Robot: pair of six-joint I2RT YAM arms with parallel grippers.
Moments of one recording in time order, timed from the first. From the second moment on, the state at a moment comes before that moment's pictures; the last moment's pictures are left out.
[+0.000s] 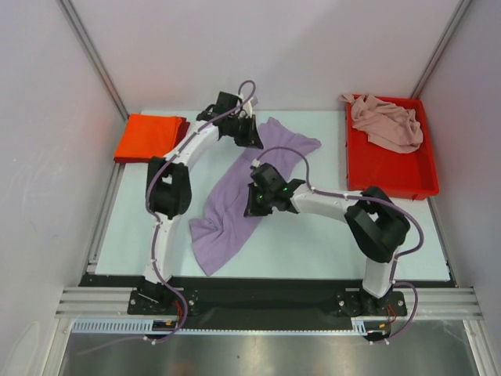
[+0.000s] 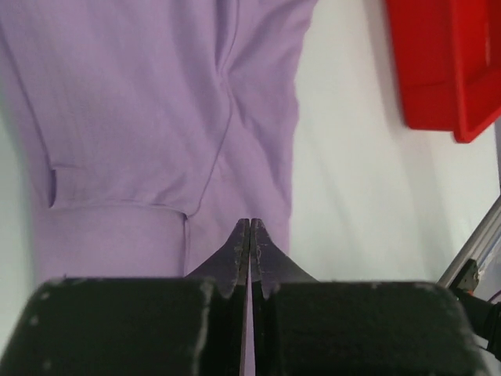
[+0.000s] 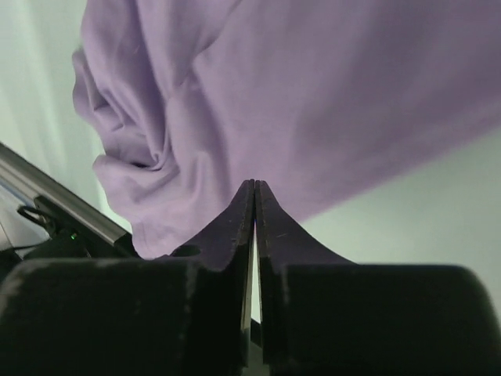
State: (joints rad) left arm -0.36 2.27 2.11 -0.64 0.54 -0.27; right arm 0.79 1.80 1.19 -0.25 -0.12 0.74
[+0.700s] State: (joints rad) left arm -0.33 2.52 2.12 -0.64 0.55 -0.38; right arm 0.86 1.90 1.17 -0.28 -0.10 0.70
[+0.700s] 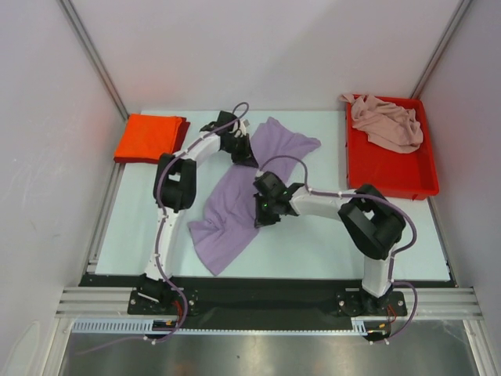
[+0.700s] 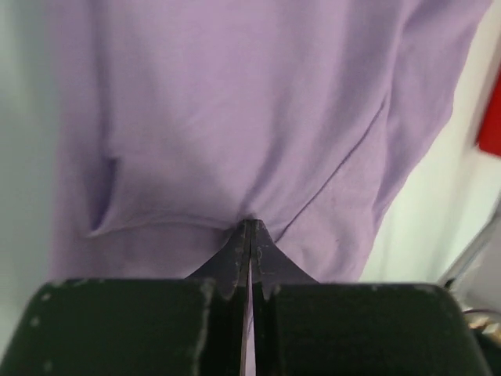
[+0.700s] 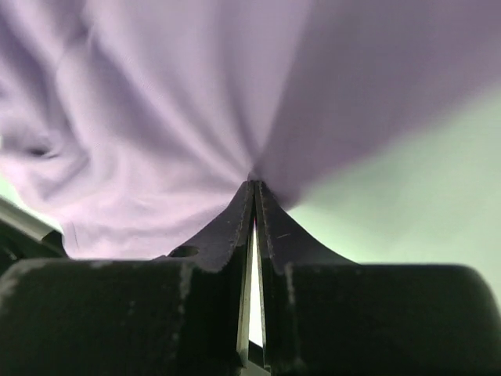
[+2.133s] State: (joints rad) left arm -0.36 2.45 2.15 -0.14 0.52 -0.57; right arm 0.31 2.43 2.07 -0.53 -0.06 0.49
